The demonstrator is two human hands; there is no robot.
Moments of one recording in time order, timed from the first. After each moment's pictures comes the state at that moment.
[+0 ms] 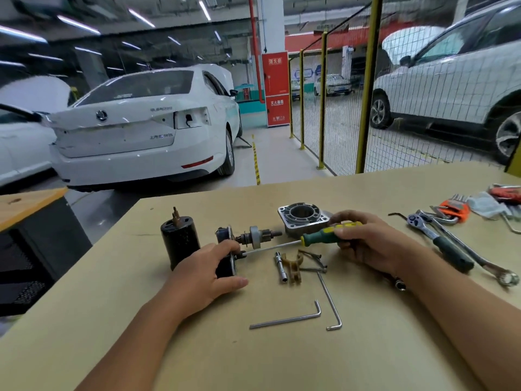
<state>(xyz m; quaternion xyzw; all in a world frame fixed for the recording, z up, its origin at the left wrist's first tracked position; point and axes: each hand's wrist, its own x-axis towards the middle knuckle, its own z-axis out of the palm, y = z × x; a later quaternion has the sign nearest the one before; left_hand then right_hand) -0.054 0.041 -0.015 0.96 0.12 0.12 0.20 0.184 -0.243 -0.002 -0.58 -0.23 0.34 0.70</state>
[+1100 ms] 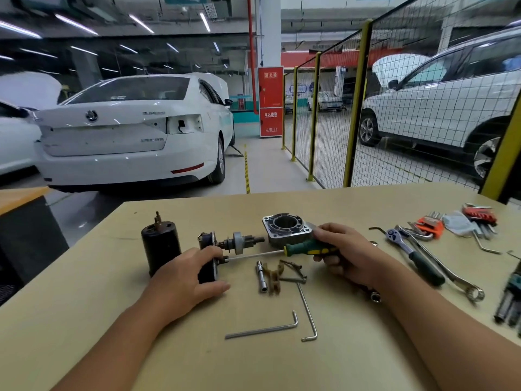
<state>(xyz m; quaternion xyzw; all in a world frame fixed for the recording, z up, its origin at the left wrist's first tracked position) -0.045 0.039 -0.023 0.96 0.15 0.16 0.17 0.190 -0.241 -0.002 -0.62 -0.23 0.33 0.67</state>
